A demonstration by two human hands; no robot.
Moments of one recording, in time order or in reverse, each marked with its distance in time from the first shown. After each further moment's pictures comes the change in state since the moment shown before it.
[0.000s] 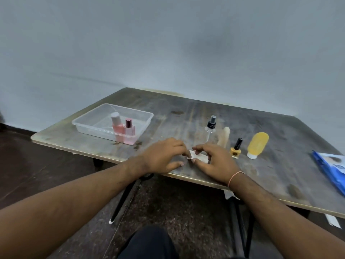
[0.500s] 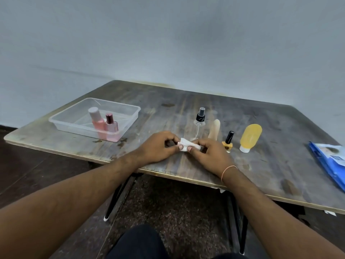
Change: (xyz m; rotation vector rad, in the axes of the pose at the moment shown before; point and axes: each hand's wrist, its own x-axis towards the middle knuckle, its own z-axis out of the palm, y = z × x) left_hand 0.043 -0.014 0.044 -0.430 0.149 -0.396; right_hand 0.009 0.041 0.015 0.259 0.086 0.210
